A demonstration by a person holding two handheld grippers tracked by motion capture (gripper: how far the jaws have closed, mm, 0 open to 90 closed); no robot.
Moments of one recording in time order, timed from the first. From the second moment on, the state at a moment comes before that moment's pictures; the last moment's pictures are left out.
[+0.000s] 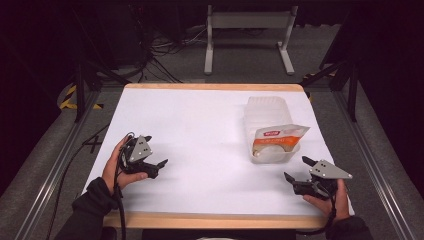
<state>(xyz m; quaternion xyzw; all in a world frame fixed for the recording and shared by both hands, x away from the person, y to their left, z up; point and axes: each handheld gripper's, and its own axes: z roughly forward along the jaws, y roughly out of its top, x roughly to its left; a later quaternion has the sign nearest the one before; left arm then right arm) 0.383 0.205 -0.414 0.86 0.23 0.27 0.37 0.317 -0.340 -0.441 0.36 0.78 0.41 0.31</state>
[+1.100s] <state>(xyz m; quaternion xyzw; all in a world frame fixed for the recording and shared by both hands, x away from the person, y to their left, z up) 0.350 0.298 -0.448 0.81 0.34 0.24 0.42 0.319 -0.344 -0.440 0.37 0.76 0.43 0.31</state>
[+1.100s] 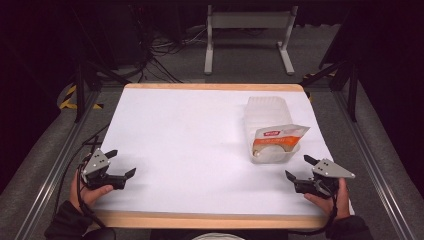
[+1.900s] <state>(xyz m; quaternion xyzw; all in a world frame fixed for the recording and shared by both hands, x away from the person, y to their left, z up) 0.334 0.313 -0.452 0.76 0.37 0.24 0.48 0.317 -0.347 -0.438 0.37 0.76 0.43 0.32</state>
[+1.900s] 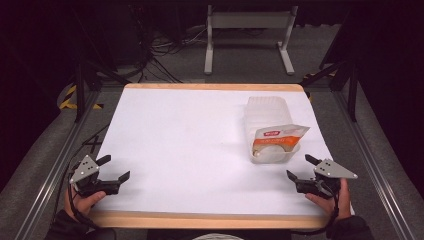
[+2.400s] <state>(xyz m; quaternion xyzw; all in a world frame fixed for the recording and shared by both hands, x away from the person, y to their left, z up) 0.334 0.308 -0.452 0.76 0.36 0.24 0.48 0.316 -0.346 -0.439 0.37 0.76 0.43 0.32</state>
